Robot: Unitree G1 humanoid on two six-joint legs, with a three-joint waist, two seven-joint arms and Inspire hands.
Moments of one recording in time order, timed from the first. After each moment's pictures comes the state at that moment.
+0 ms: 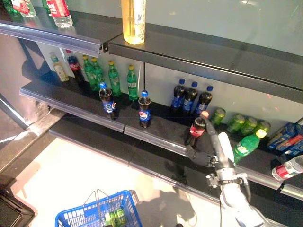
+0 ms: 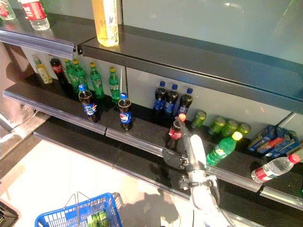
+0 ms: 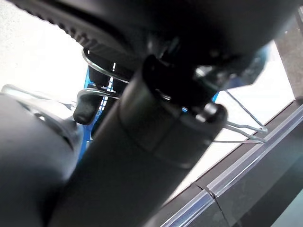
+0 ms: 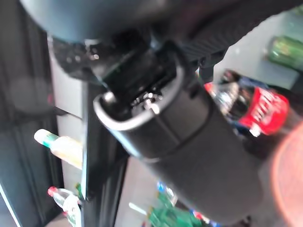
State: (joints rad) left arm 0.10 0.21 -0.06 1.24 -0.42 -0.05 0.09; right arm 0.13 -0.55 0.32 -0.05 -0.24 -0.25 -0.56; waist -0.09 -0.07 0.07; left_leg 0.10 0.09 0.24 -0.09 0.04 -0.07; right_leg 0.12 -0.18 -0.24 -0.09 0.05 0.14
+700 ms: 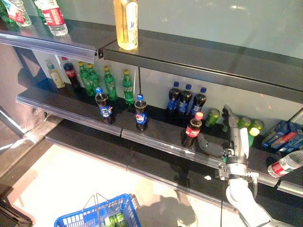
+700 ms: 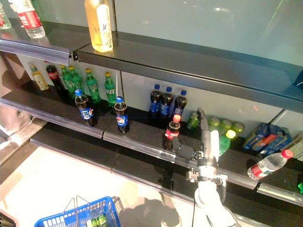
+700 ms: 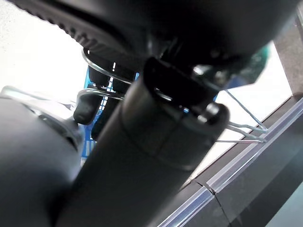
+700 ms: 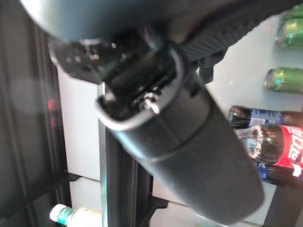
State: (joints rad) left arm 0.12 0.20 -0.07 1.26 -0.45 -0.06 0.08; right arm 0.13 -0.55 0.30 -0.09 0.03 -0.25 -0.63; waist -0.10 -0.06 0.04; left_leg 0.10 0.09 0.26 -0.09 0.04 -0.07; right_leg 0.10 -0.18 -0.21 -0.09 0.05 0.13
